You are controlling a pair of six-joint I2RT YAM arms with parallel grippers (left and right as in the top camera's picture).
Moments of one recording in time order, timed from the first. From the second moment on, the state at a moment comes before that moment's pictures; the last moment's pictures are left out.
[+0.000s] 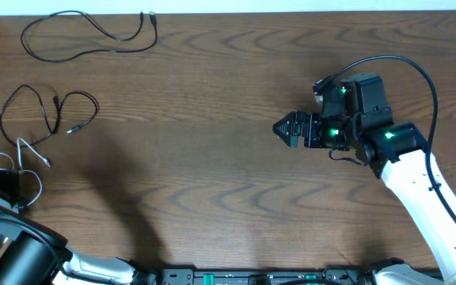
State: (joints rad) left arm 1.08 1.83 0.97 -0.15 0.12 -0.65; right arm 0.30 1.36 1.08 -0.65 -0.50 0.42
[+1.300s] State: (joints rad) left arm 0.22 0.74 0.92 -0.67 0.44 -0.65; right arm 0.19 1.31 1.08 -0.77 -0.45 0.40
